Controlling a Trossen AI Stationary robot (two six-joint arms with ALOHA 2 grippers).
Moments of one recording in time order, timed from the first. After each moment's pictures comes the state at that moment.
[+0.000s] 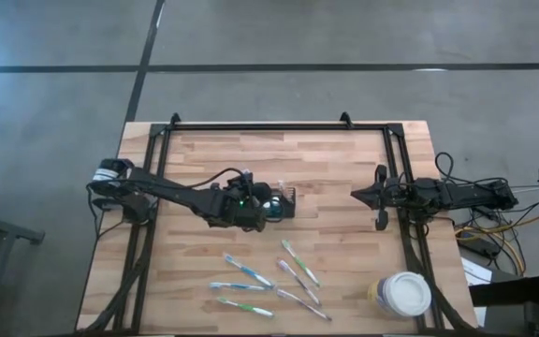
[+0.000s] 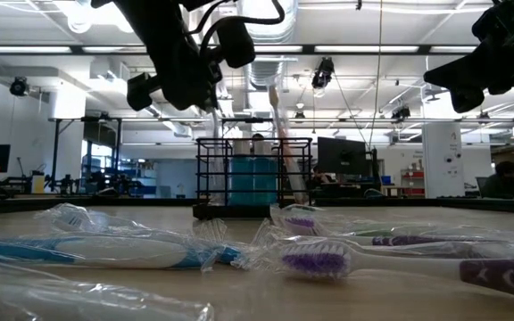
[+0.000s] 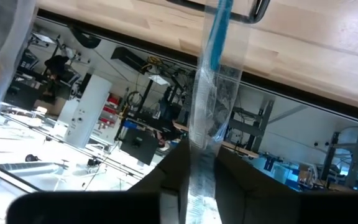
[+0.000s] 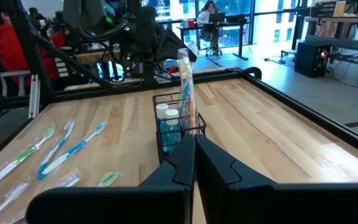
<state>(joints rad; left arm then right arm) -0.18 1.67 1.20 -0.69 -1.12 1.49 0.13 0.06 0.12 -0.14 0.26 0.14</state>
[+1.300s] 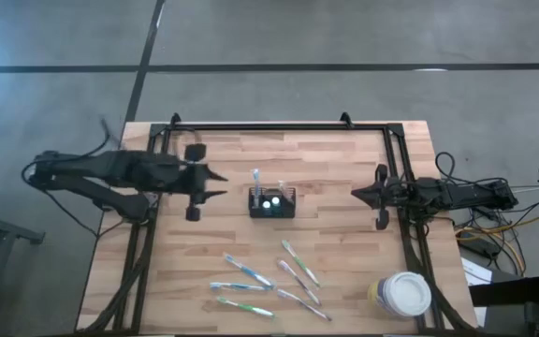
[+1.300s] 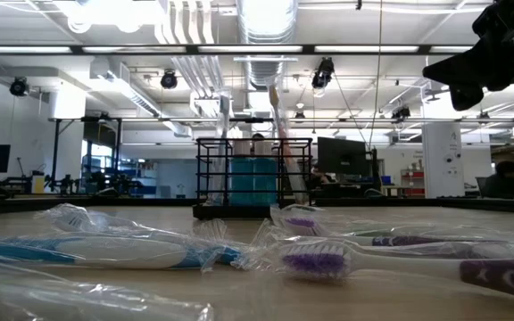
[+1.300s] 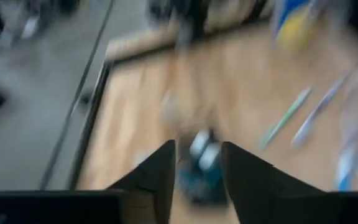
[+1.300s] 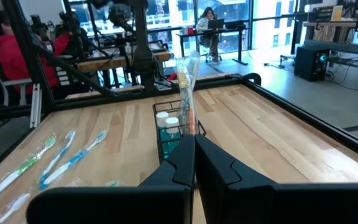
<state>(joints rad) -0.14 0.96 1.15 -0.64 -0.24 0.18 0.13 0.06 0.12 -0.11 0.26 0.15</state>
